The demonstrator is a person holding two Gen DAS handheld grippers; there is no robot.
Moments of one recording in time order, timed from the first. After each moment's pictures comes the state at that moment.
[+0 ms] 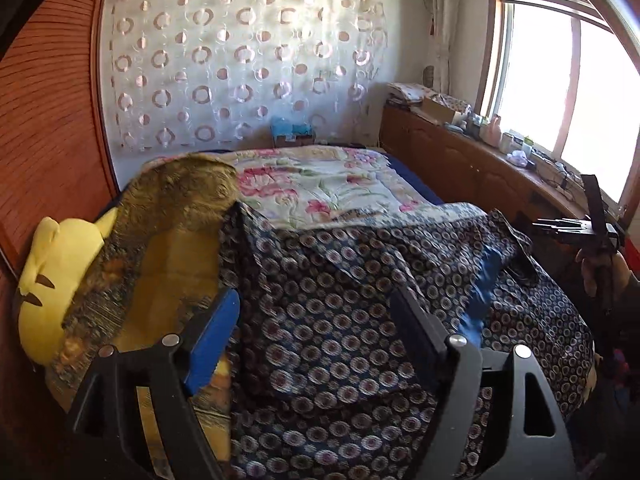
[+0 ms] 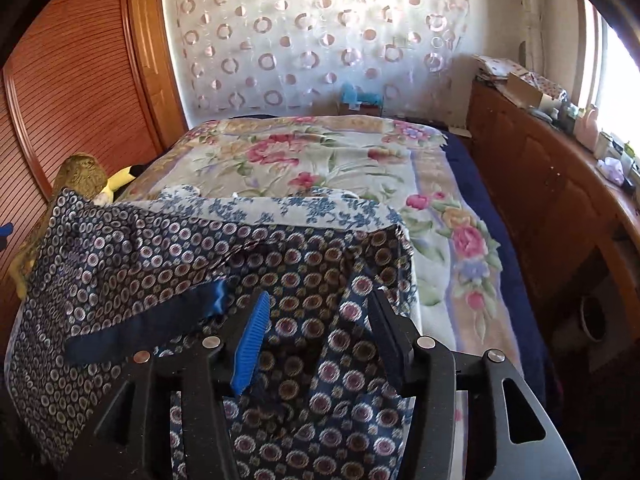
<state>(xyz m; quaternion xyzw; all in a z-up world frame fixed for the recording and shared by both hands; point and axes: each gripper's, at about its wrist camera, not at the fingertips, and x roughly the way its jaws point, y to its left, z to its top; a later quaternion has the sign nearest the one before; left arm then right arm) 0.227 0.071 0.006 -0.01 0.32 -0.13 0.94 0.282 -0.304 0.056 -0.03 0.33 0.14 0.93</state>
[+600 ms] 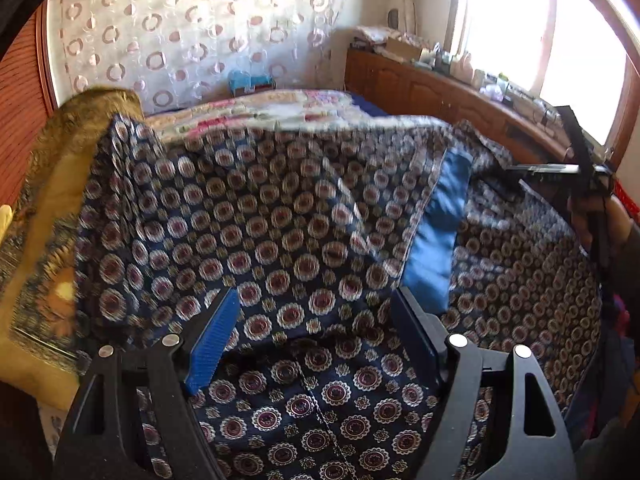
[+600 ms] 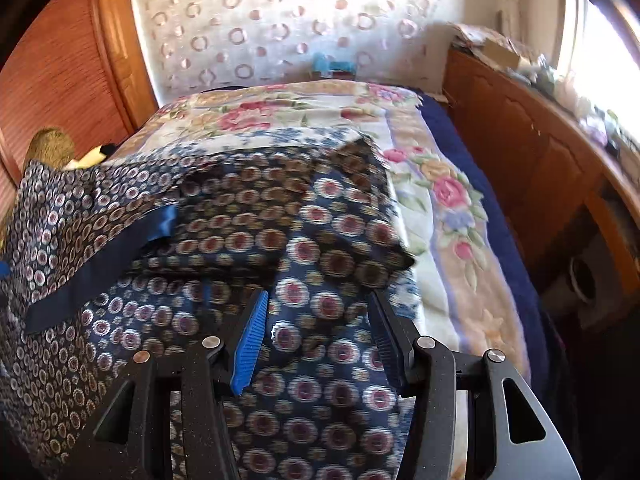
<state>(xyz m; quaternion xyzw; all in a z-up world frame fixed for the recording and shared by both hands) 0.217 -0.007 -0.068 0.04 0.40 -0.18 0.90 0.289 -0.347 0.006 -0.01 0.38 0.09 0.92</state>
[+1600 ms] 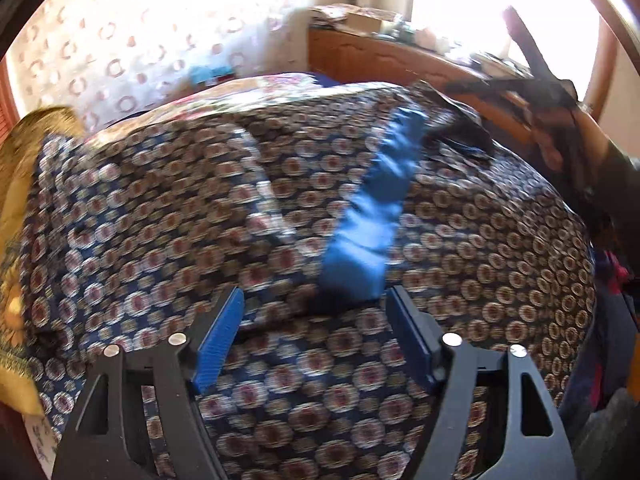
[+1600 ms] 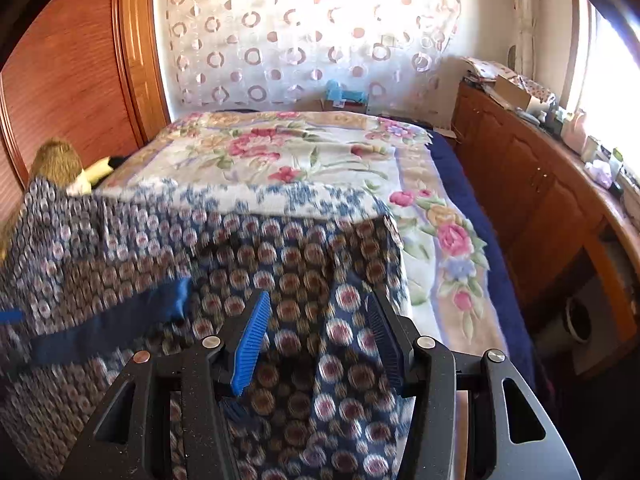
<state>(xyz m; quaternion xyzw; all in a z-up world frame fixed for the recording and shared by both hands) 0.208 -0.061 -0.080 0.09 0.41 -0.23 0.88 0.310 -0.329 0.028 -0.04 0.32 0.10 0.94</state>
